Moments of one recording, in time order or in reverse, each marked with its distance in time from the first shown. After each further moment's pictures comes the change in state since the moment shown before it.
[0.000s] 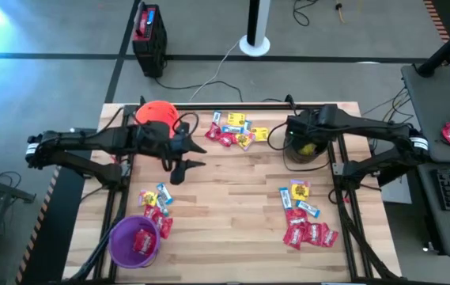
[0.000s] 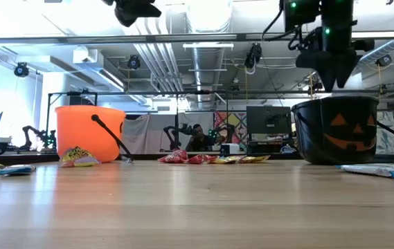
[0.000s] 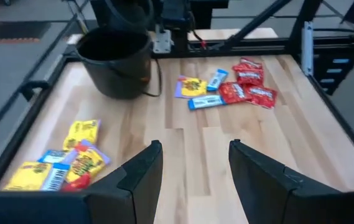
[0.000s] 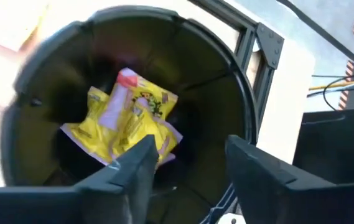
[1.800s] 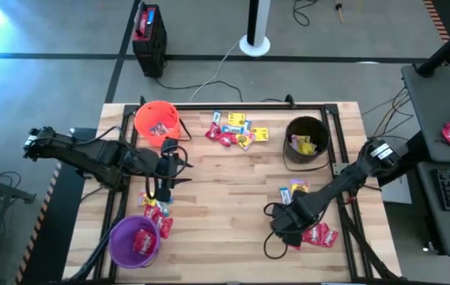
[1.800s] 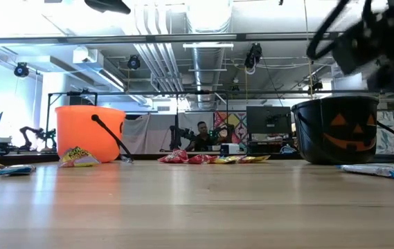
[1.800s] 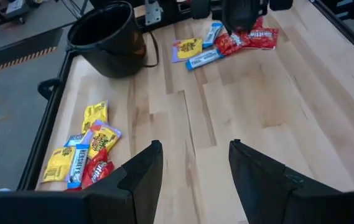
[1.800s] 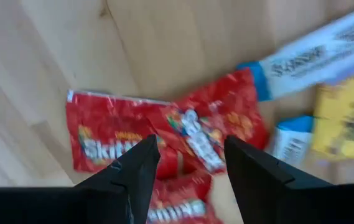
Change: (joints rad) left arm -0.272 -0.095 -0.062 -0.158 -0.313 0.101; right arm 0.879 0.416 -0.059 0.426 -0.592 0.064
